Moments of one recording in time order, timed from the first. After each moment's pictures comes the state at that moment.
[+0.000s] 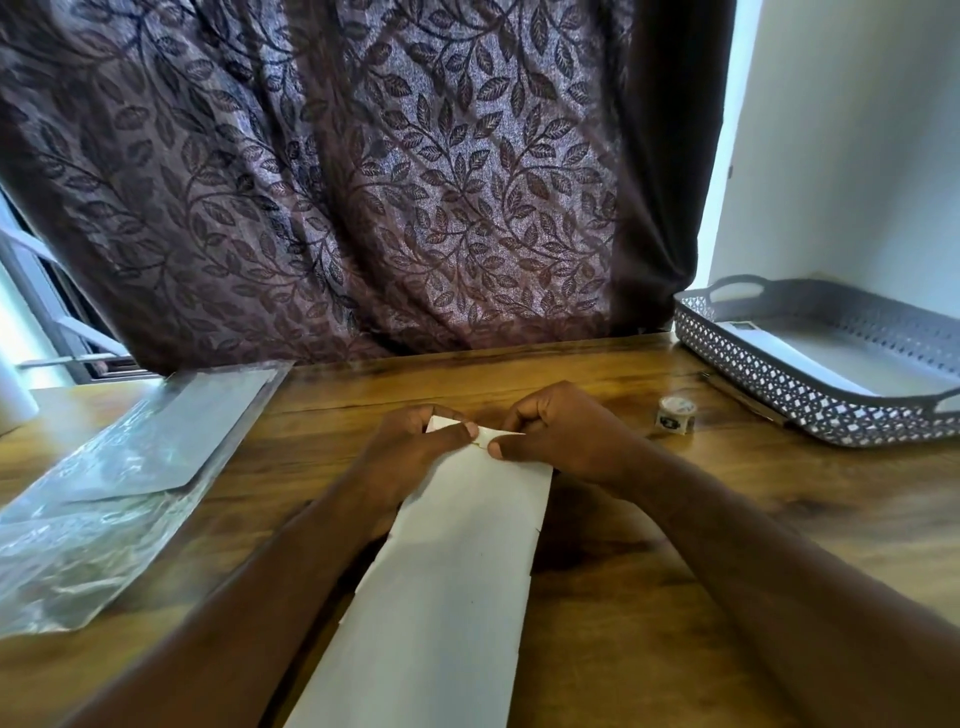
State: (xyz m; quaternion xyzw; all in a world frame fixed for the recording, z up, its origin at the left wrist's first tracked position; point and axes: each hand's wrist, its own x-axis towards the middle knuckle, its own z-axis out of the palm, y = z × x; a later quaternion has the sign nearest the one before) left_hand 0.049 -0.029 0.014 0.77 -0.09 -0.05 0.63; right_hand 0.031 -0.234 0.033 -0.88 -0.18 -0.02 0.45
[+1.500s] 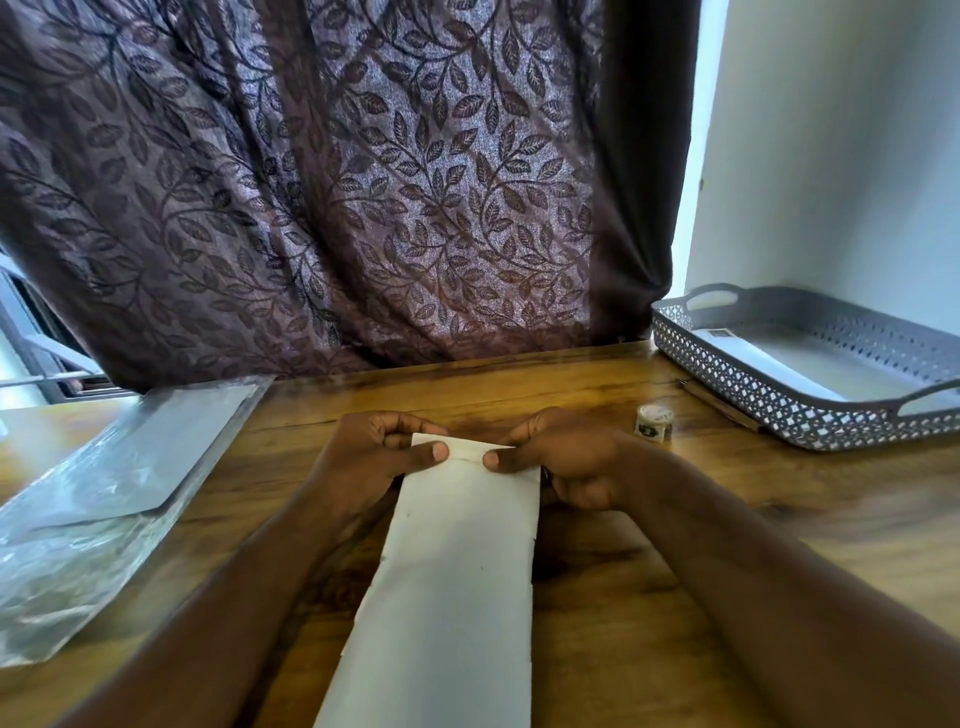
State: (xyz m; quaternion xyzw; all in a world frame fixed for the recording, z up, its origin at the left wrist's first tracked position) left_hand 0.046 -0.020 0.028 0.76 -0.11 -0.03 0.64; right_hand 0.026 -0.246 0.036 -0.70 -0.02 0.23 0.67
